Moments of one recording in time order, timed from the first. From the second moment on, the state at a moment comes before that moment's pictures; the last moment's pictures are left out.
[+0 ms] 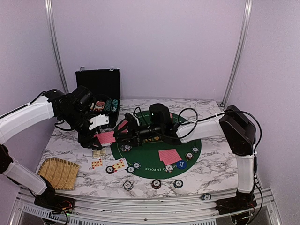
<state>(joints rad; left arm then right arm) -0.60 1.40 1.26 -1.08 0.26 0.69 0.90 2.08 1.35 0.54 -0.85 1.28</state>
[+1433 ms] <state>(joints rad) -0.60 1.40 1.26 -1.09 0.26 0.70 0.92 2.14 1.44 0.45 -0.85 1.21</state>
